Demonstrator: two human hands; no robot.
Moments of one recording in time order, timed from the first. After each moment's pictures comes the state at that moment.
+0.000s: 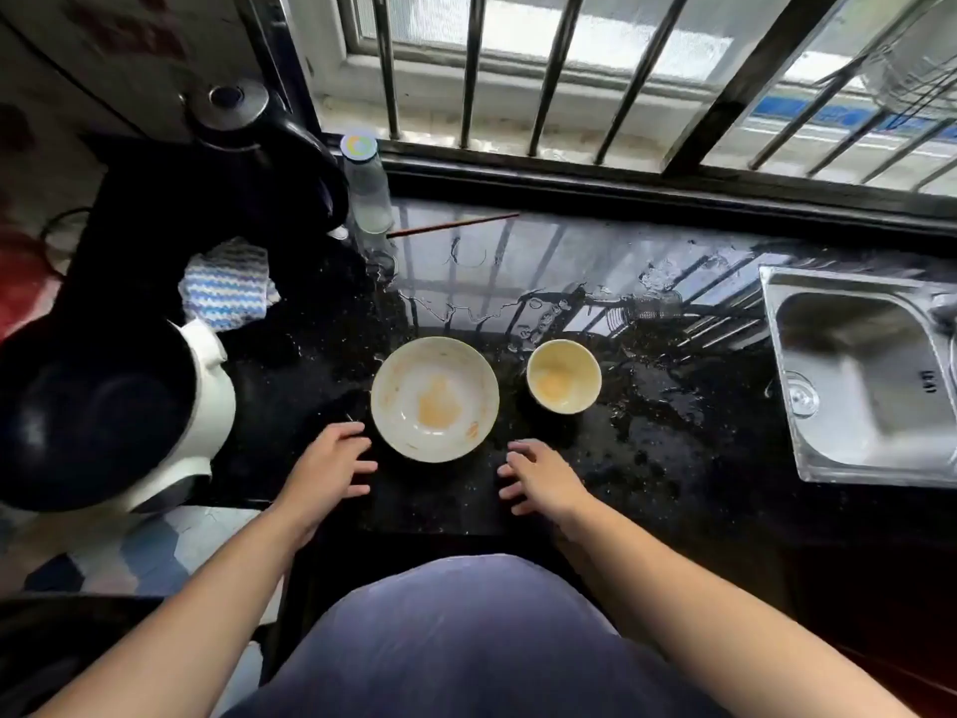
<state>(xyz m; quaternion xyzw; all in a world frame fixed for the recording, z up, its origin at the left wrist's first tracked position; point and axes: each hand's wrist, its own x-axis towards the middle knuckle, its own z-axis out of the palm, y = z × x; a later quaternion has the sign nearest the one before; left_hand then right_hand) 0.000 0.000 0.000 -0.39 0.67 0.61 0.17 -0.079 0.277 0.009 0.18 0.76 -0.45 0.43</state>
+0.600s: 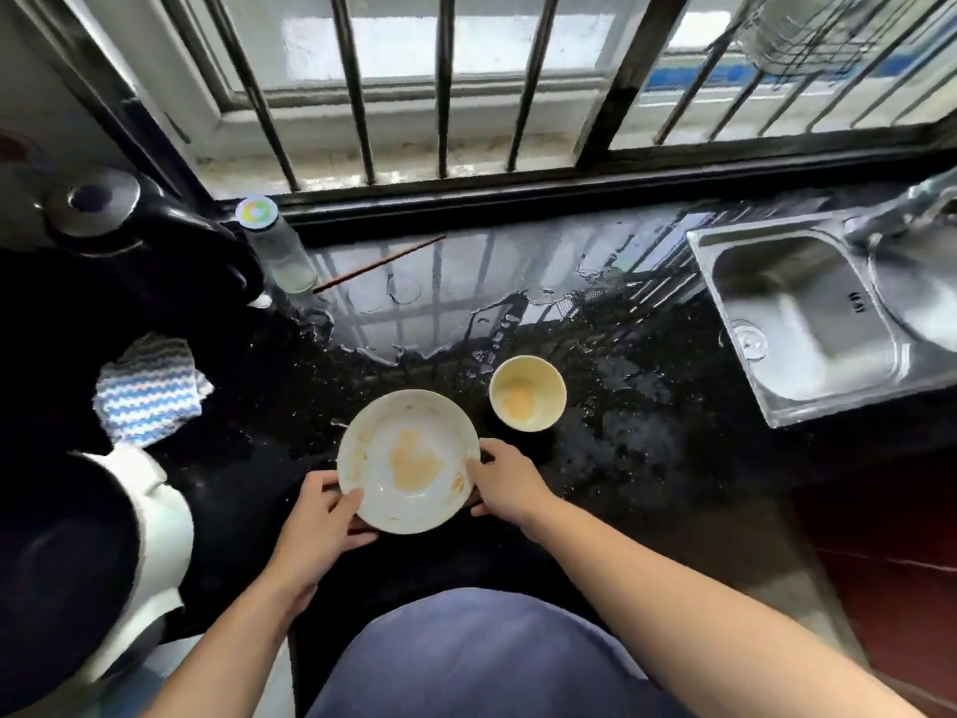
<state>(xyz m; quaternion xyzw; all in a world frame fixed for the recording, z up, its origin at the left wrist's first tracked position) -0.040 -0.002 0.000 -0.36 0.65 0.63 0.22 -0.107 0.238 0.024 0.21 0.77 -0.46 0.38</state>
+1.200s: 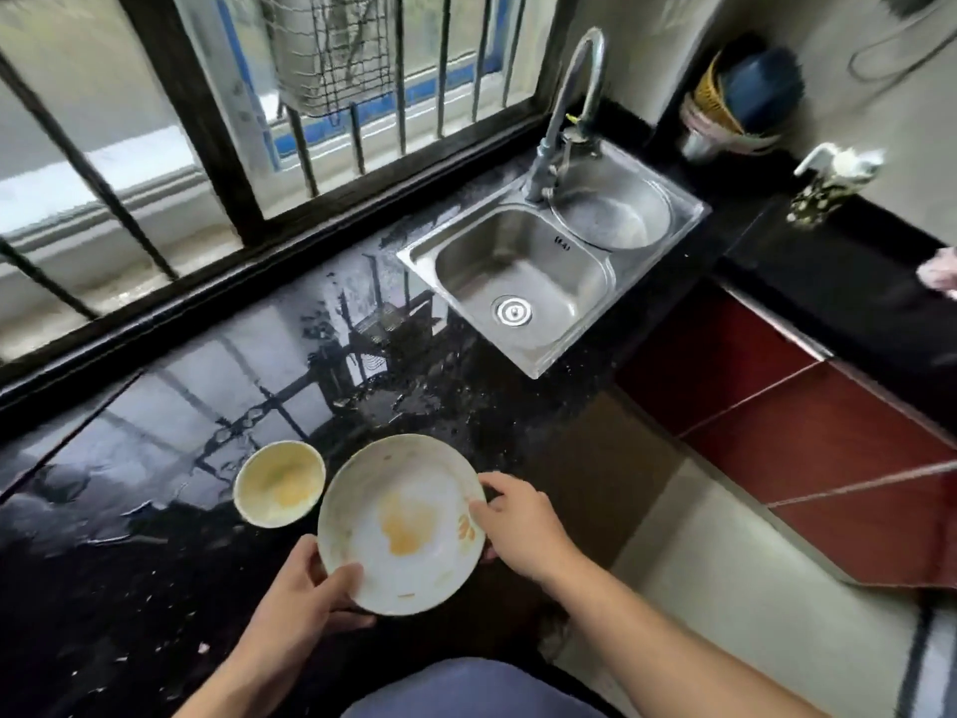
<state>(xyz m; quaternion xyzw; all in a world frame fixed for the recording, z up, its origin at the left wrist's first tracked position) -0.070 0.210 0.035 -0.09 0.68 0.61 0.39 -0.003 0.476 0.080 0.33 0.77 -0.52 0.15</state>
